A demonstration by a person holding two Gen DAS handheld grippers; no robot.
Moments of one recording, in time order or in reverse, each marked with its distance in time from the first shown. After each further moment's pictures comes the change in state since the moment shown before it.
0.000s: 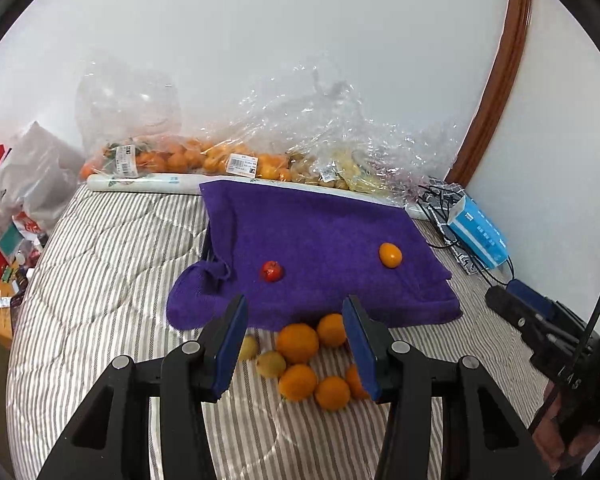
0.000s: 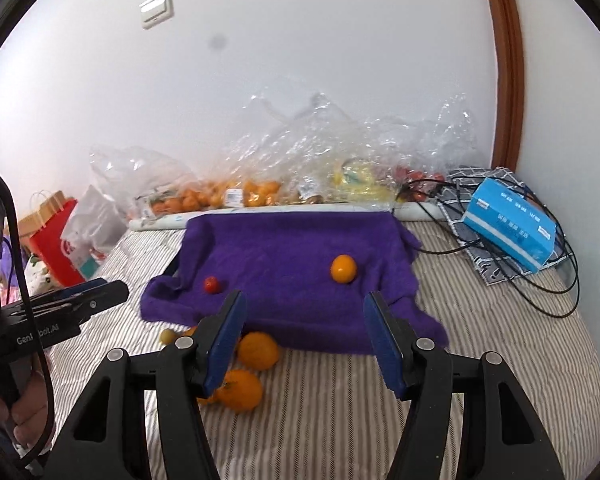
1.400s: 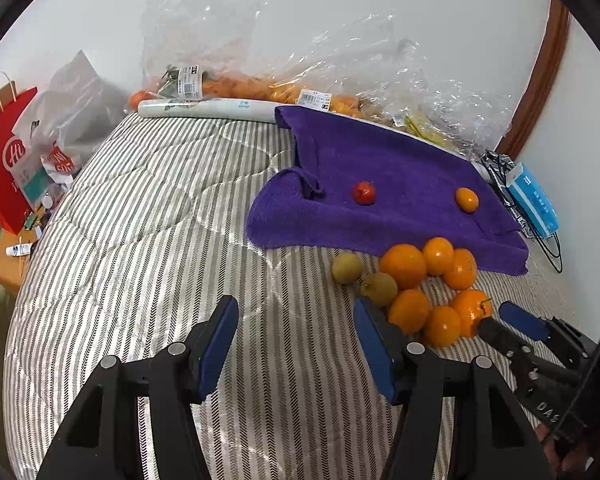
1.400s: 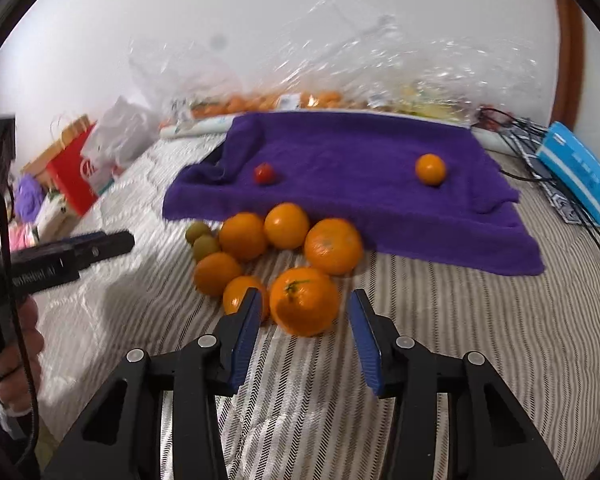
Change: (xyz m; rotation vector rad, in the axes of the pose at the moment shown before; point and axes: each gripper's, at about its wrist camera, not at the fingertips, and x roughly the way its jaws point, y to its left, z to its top) left arm 0.030 0.068 -0.058 -0.052 0.112 0.110; right arm 0.066 0.053 -0.083 -0.116 0.186 0.086
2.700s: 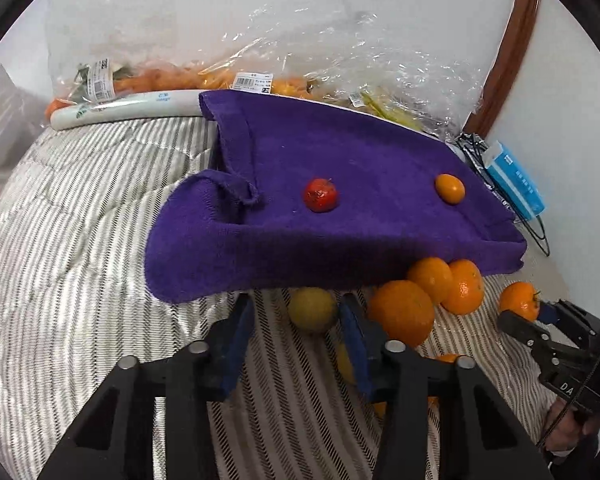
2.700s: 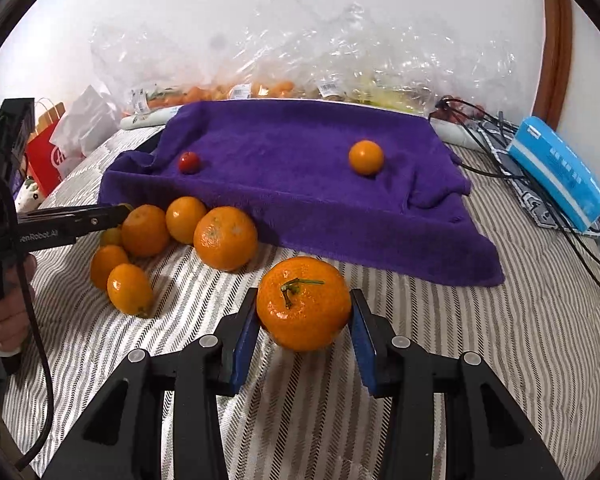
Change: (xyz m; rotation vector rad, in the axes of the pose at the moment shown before) left arm 0.076 -0.024 0.026 0.110 0.017 -0.167; right arm 0.019 -0.066 0.000 -0.010 -0.008 -0.063
